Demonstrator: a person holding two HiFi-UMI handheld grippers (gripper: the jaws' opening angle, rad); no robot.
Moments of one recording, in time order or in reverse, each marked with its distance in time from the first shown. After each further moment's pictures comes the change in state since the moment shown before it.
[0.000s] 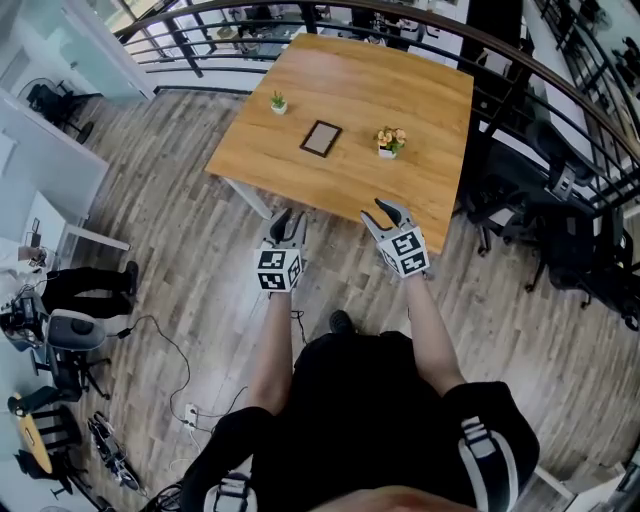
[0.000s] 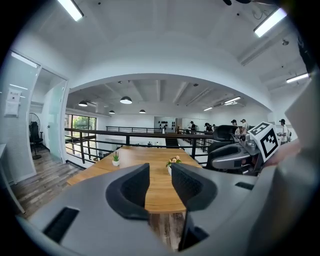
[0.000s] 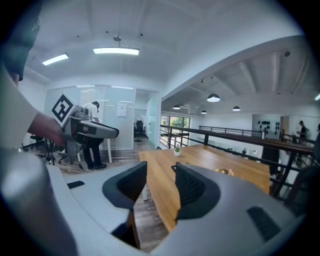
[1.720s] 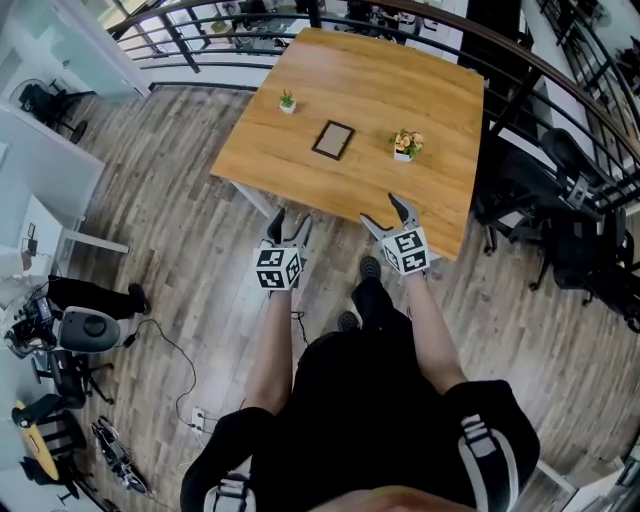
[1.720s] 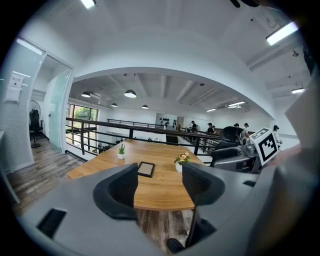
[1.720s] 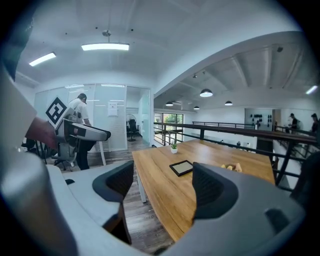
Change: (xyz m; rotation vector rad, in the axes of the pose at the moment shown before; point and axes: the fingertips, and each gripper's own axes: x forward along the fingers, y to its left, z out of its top) left arm 0.021 0.074 -0.019 -0.082 0.043 -0.008; right arm 0.066 -0.001 -0.008 0.077 0.037 -0.069
